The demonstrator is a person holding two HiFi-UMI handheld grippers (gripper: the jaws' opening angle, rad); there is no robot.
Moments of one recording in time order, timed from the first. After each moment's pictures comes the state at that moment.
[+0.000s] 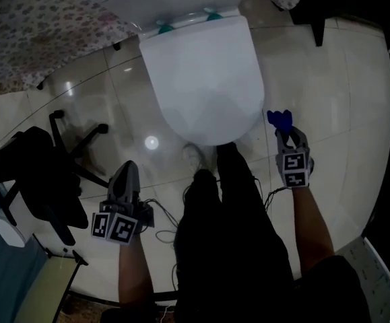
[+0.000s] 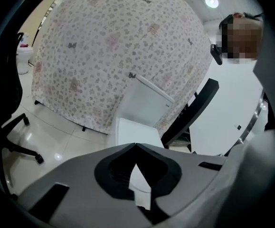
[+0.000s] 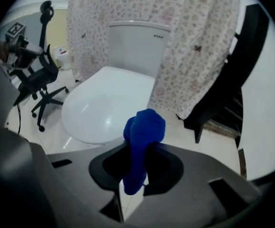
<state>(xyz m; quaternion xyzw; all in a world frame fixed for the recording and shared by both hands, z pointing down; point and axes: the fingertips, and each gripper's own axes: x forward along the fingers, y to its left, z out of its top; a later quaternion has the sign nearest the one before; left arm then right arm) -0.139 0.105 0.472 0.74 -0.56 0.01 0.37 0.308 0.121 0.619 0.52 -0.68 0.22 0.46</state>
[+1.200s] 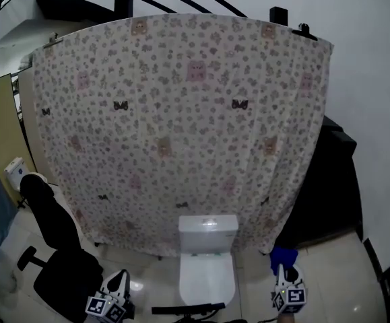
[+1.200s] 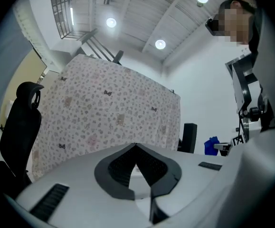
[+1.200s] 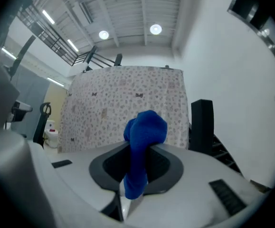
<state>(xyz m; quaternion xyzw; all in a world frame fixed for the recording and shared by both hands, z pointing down) -0.191 0.194 0.009 0.76 -0.63 -0.14 0.04 0.334 0.109 0.026 0.64 -0.77 -0.02 0.06</state>
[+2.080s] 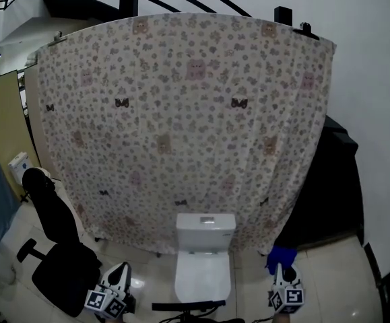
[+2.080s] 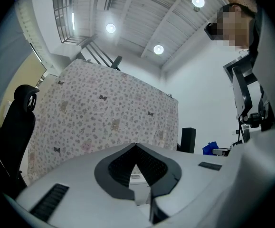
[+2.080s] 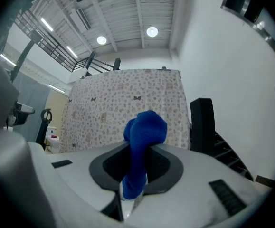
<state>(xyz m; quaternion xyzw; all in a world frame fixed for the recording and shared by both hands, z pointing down) -0.151 0.193 -0.015 0.77 -0.62 -0.17 0.03 0.355 0.102 0.025 0.63 -0.78 -0.01 0.02</state>
